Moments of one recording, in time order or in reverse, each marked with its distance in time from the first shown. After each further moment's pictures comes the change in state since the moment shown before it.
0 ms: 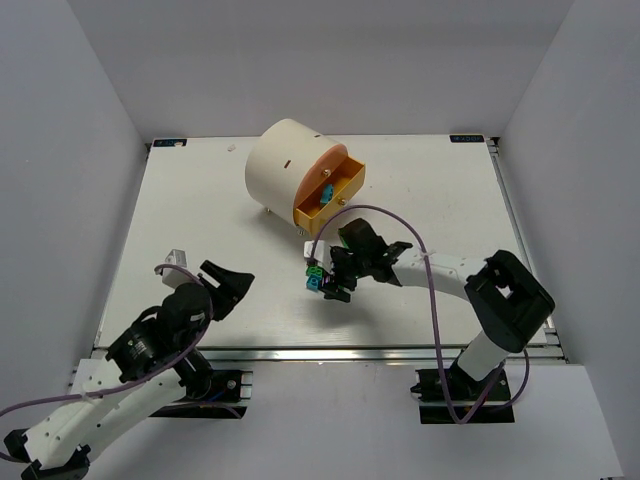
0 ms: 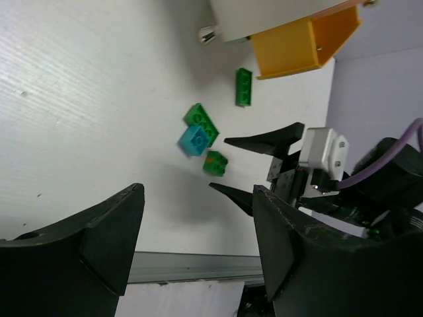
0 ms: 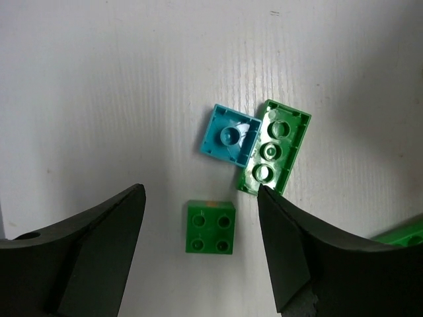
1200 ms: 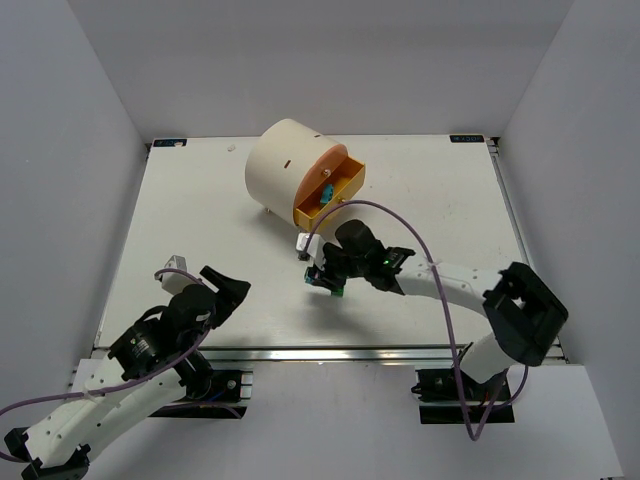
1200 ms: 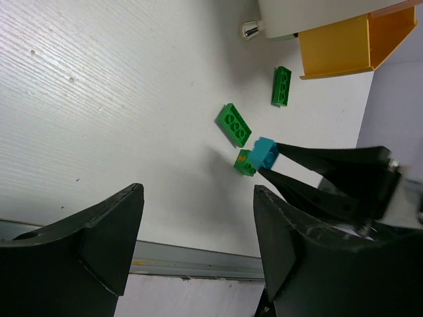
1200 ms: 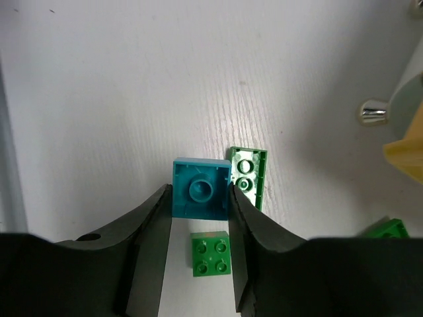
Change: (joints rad) left arm 0.002 0.010 -0.015 -0.126 -0.017 -0.059; right arm 0.097 -0.045 0.018 0.108 0.151 0.168
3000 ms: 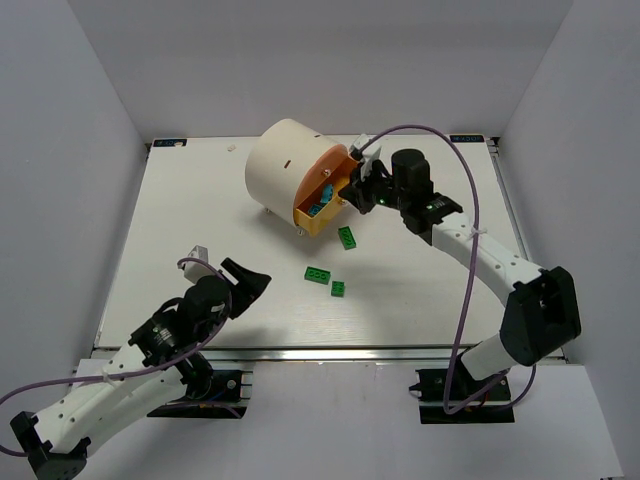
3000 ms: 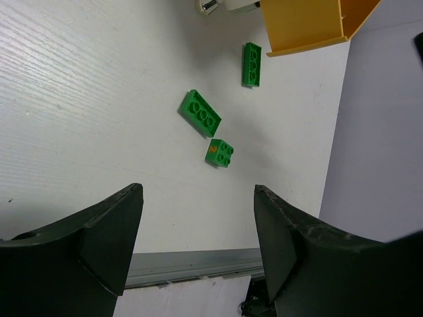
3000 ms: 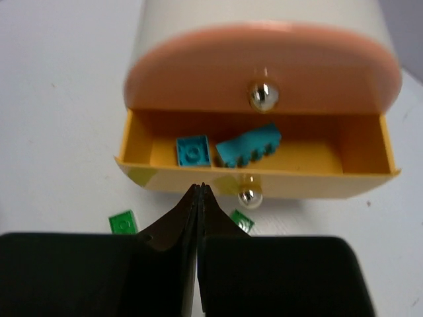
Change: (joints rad) left arm -0.002 0.114 -0.072 0.274 0.092 0.057; right arm -0.362 -0.079 0.286 0.001 -0.092 0.296
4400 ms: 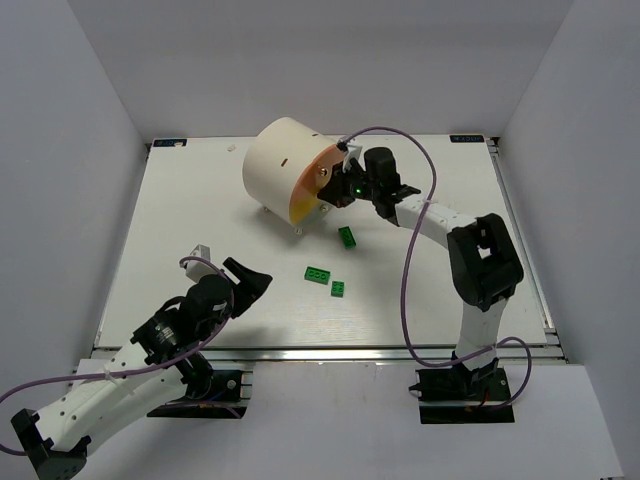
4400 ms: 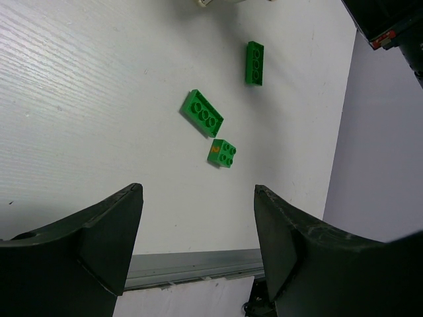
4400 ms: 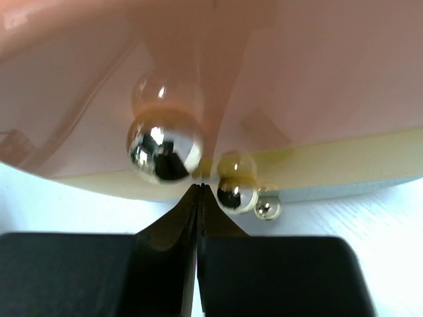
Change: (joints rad) left arm 0.000 0.020 -0.003 0.017 0.002 0.012; right arm -0.030 0.429 0.162 0.203 -0.085 0.342
